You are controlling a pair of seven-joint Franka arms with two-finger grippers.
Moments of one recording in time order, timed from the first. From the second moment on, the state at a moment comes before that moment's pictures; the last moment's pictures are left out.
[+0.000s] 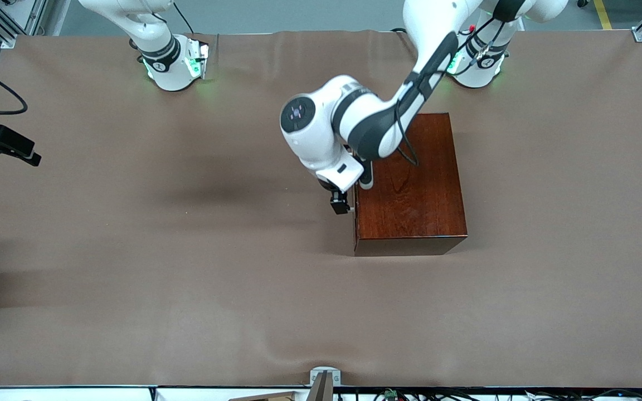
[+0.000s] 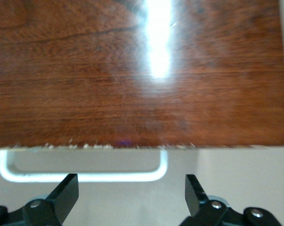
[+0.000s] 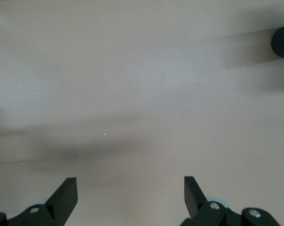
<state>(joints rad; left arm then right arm) -0.77 0.68 -0.08 -1.22 0.29 1.77 -2.49 -0.03 0.04 -0.04 -1.51 0.02 1.56 0.03</state>
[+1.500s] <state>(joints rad) -0.13 0.53 -0.03 -1.25 0.22 1.74 -1.83 -0.03 0.04 -0.04 -1.51 0.02 1.56 0.03</state>
